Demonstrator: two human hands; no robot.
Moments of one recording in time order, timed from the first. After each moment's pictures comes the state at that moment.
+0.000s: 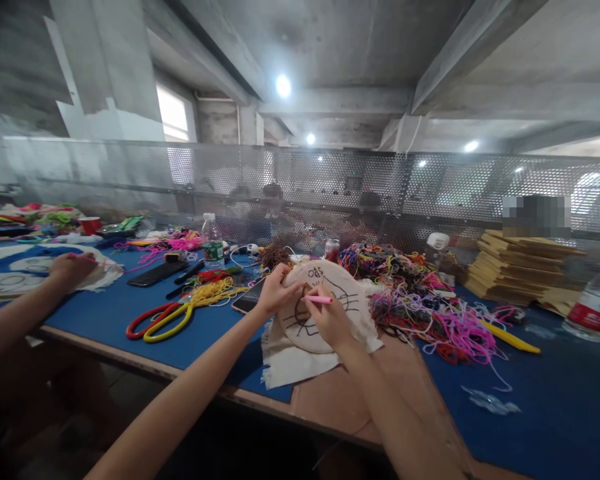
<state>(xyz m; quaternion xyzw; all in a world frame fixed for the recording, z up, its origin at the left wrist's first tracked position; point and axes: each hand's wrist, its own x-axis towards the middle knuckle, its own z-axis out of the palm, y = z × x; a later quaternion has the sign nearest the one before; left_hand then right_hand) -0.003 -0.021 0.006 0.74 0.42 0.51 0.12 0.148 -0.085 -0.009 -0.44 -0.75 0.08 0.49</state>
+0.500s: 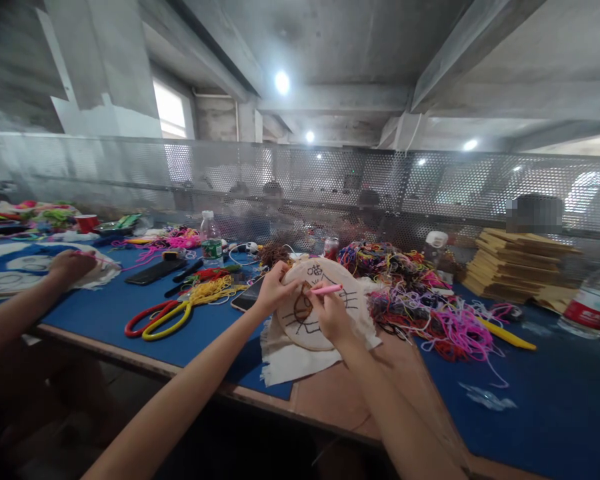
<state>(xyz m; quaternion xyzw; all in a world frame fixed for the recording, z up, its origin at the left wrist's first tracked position) -0.003 -0.019 0.005 0.73 0.42 0.52 0.13 0.151 -0.087 -0.007 -0.47 -0.71 0.09 0.52</state>
